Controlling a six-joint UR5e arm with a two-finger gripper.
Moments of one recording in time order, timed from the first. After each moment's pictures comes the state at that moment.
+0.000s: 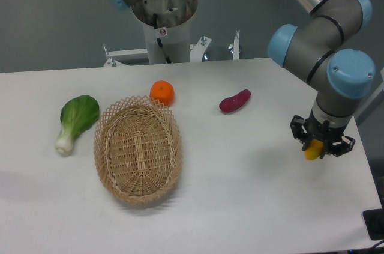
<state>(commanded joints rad) 2.70 -2.12 -1.32 -1.16 1.58 1.26</state>
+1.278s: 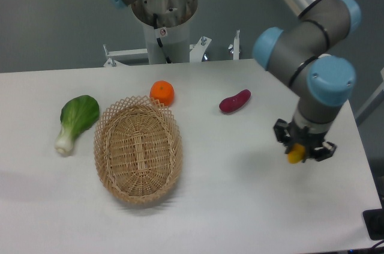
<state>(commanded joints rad) 2.56 -2.08 -1.38 -1.19 1.58 1.18</state>
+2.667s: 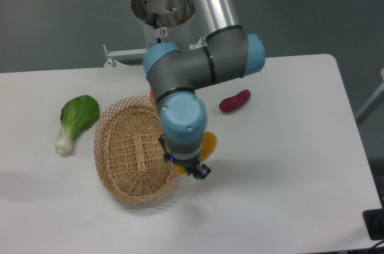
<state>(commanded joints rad) 2.20 -2.06 -1.47 -1.27 1.59 0.99</state>
